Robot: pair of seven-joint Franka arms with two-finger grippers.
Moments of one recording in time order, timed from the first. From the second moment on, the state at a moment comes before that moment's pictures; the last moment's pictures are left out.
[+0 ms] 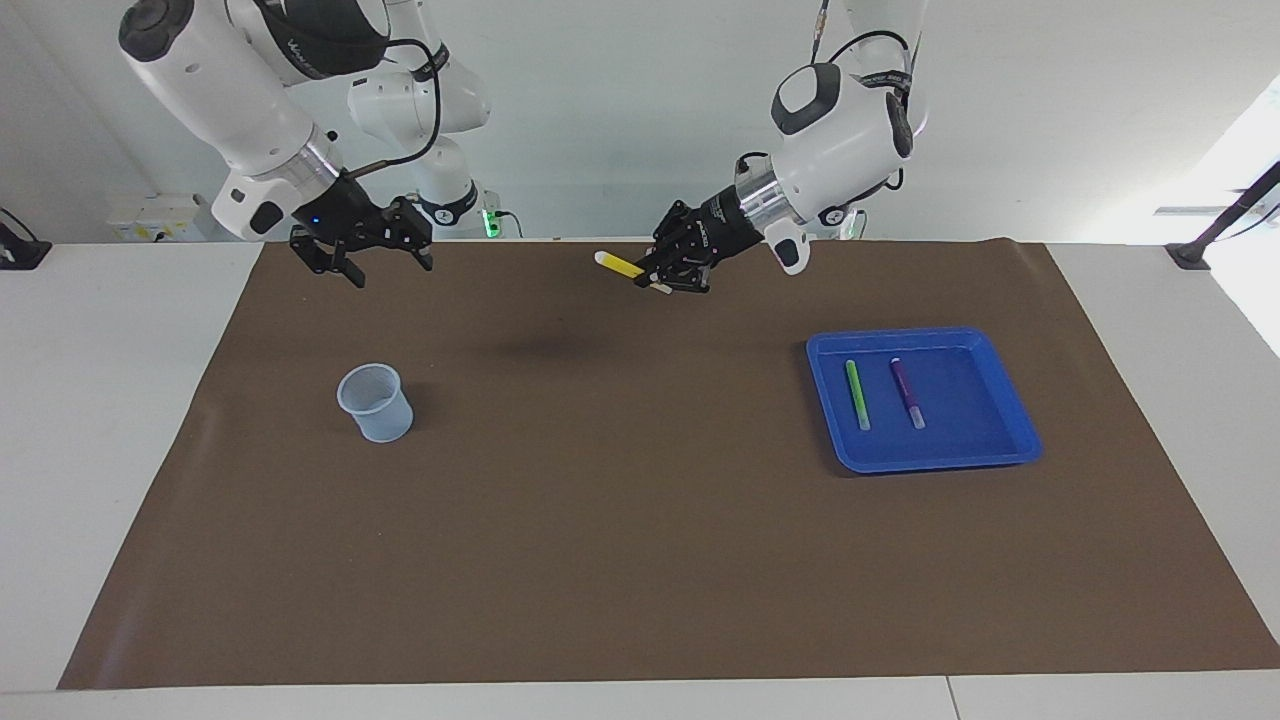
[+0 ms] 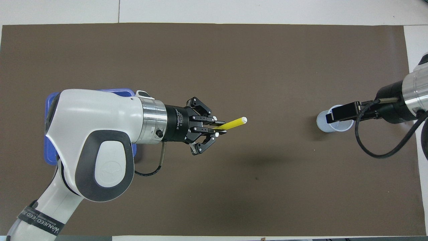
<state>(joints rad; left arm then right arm) -0.36 -0.02 -0.23 -1.96 -0.96 2.18 -1.78 0.10 -0.07 -0.07 -1.76 0.32 1.61 -0.06</state>
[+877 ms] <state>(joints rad) -0.39 -0.05 -0.23 -2.02 -1.11 2.28 -1.73 0.35 -0.10 -0.06 -1.87 0.63 1.94 0.27</state>
